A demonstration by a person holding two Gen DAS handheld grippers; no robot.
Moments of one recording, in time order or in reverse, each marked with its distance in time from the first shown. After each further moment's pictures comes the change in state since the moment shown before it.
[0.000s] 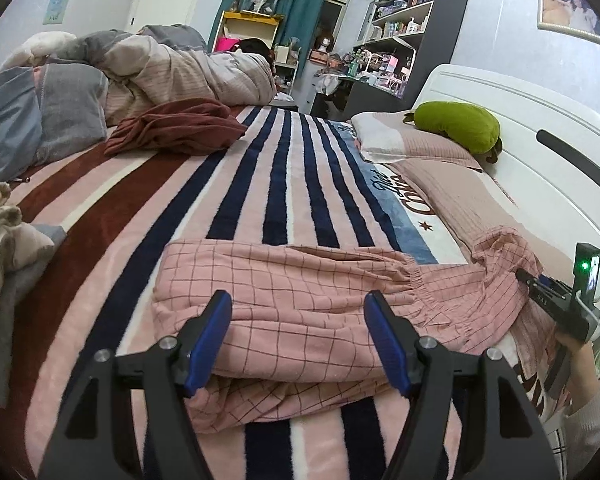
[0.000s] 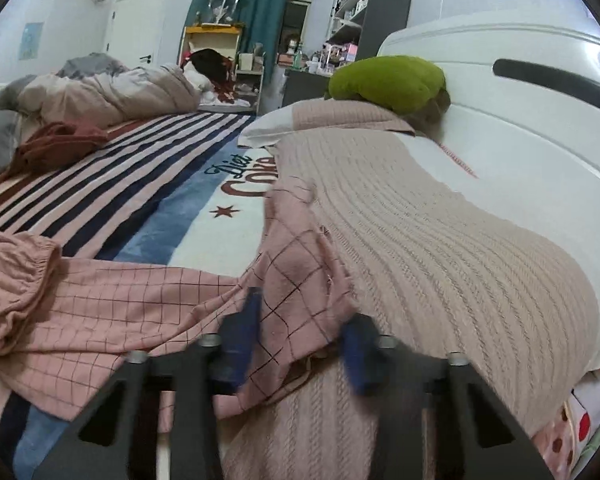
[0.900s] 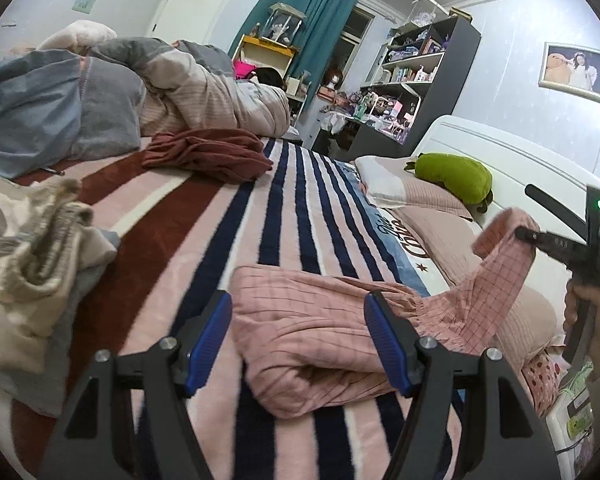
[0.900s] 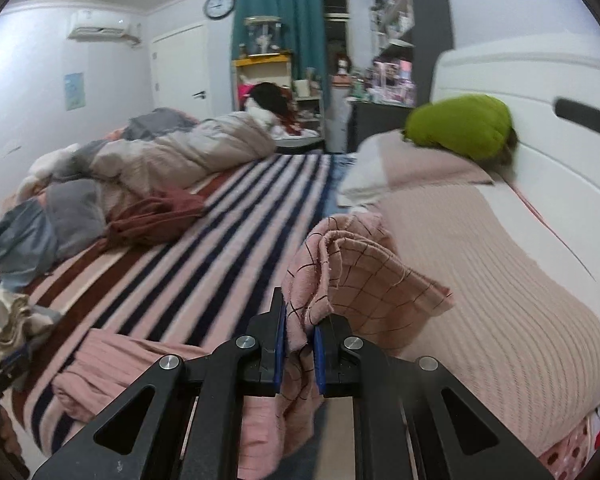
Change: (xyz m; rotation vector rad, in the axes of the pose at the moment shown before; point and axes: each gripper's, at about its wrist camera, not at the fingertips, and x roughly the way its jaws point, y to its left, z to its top) left arm -0.062 0.080 -0.002 -0.107 -0.127 -0.066; right arm -0.100 0.096 0.122 0.058 -0.064 0.289
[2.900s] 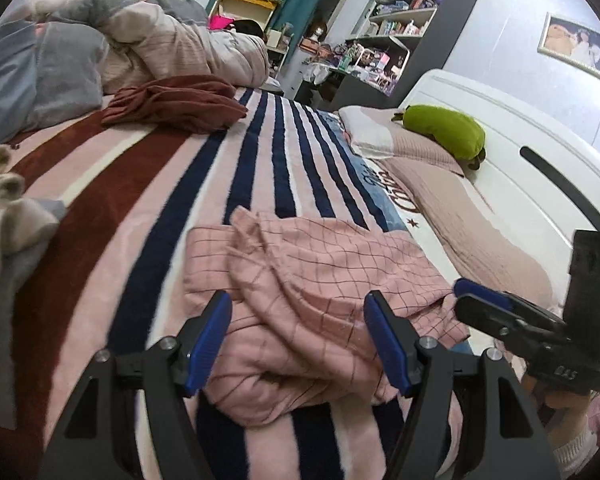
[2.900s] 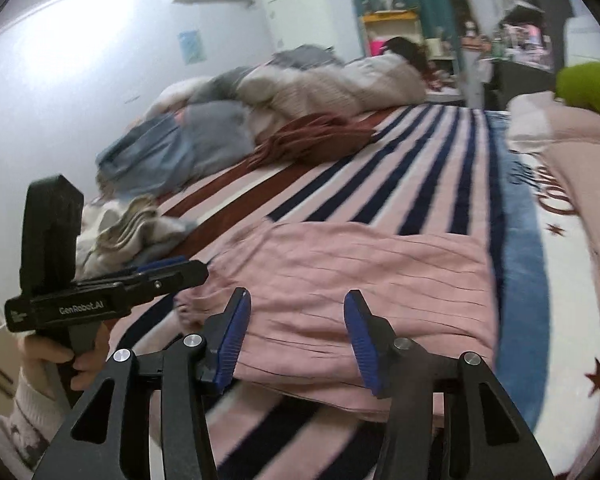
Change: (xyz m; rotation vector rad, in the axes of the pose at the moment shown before) left arm 0.064 -0.020 -0.006 0.029 0.199 -0.060; right arm 0.029 0.123 -0.114 -0.088 0.130 0.460
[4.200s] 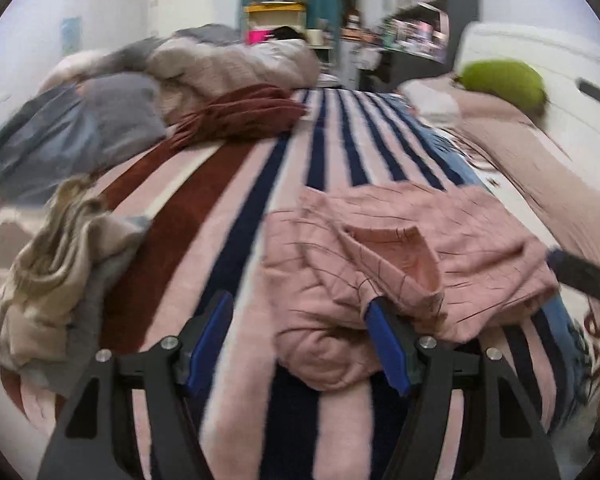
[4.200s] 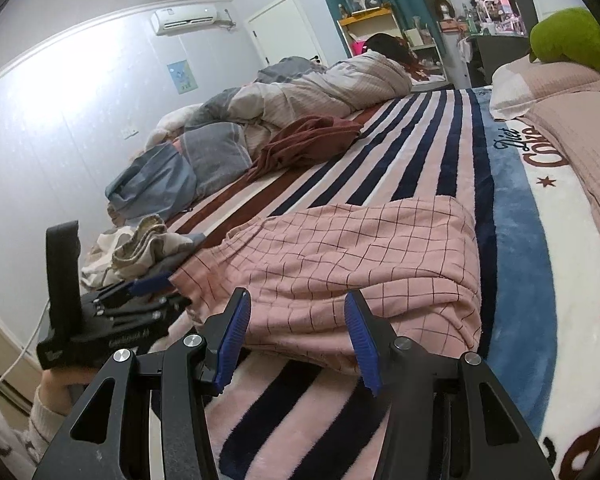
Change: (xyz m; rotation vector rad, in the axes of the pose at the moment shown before) left arm -0.014 -0.011 -0.026 0.122 -0.006 0.398; right arm -0.016 -0.027 -0.029 0.133 -0.042 0.086
